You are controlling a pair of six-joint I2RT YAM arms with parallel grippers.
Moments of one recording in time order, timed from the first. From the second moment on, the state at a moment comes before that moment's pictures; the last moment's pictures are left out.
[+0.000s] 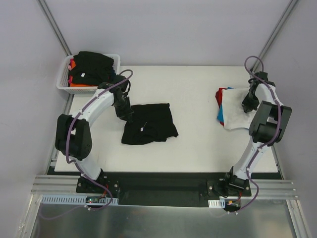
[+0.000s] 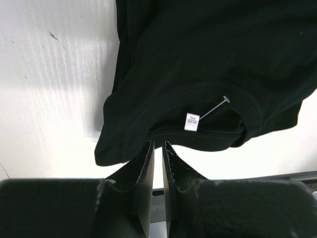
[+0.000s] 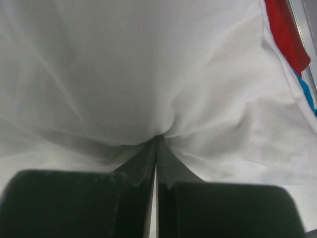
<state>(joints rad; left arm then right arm) -0.31 1.69 1.35 -0.98 0.16 -0.55 -0.27 2.04 1.62 -0.84 0.19 0.32</state>
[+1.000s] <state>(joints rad) -0.33 1.75 1.40 -0.98 0.16 -0.57 -0.08 1.70 1.17 -0.73 0.05 0.51</state>
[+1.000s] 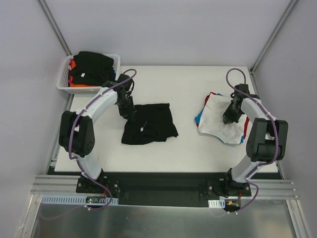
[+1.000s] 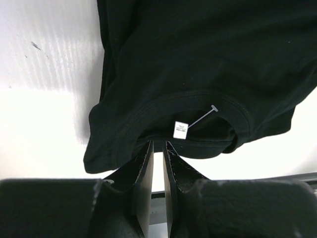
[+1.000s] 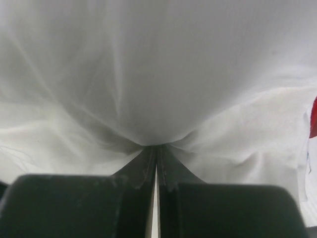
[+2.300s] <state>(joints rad) -0.39 1.75 1.46 -0.98 0.16 -0.57 -0.03 1.81 1.29 -0.75 -0.27 0.46</state>
